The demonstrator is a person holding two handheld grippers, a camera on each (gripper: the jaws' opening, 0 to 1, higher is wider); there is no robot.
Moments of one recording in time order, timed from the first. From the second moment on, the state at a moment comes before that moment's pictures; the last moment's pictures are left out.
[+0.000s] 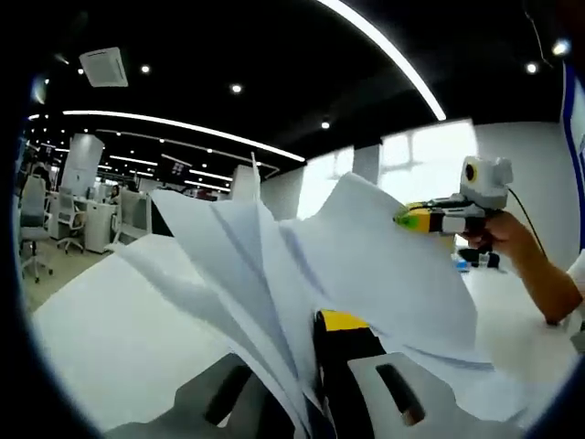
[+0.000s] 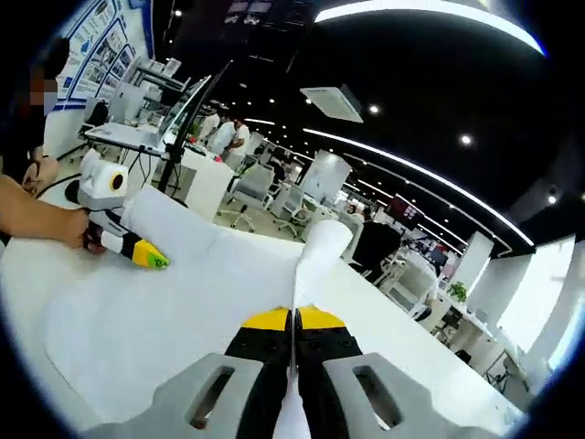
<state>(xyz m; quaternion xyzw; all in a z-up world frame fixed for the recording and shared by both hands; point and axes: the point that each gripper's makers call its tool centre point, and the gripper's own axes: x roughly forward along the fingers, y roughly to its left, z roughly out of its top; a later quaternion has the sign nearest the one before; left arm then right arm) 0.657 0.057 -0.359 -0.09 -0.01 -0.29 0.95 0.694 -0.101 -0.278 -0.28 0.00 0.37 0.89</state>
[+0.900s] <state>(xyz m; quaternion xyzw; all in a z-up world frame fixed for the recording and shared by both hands) 0.656 0.057 -0.354 -0.12 -0.02 -0.29 0.95 0.683 -0.086 -0.277 -0.26 0.00 0.40 0.88</state>
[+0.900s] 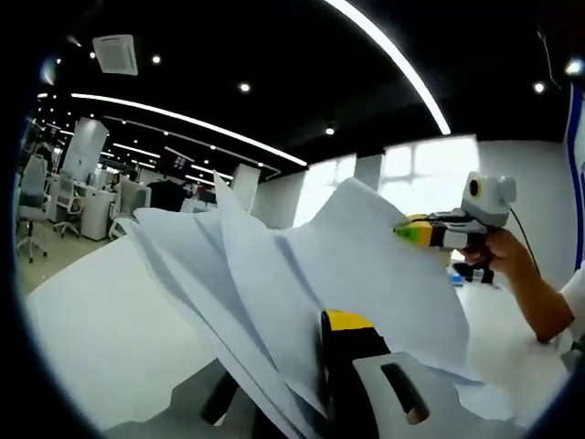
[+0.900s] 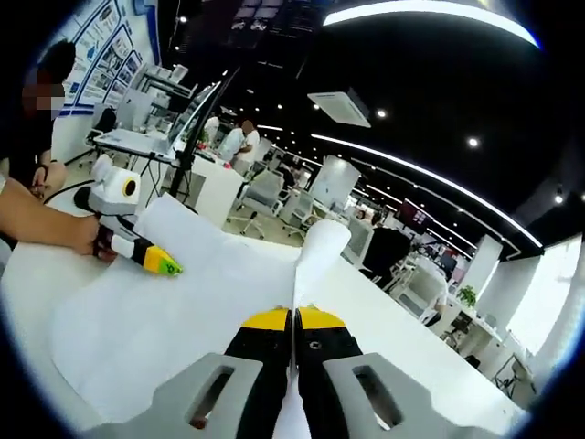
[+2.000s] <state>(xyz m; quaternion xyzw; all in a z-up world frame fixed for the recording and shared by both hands) 0.654 0.057 -0.350 -0.15 -0.02 -0.30 0.94 0.663 -0.060 -0.277 -0.25 -0.01 0.44 0.86</state>
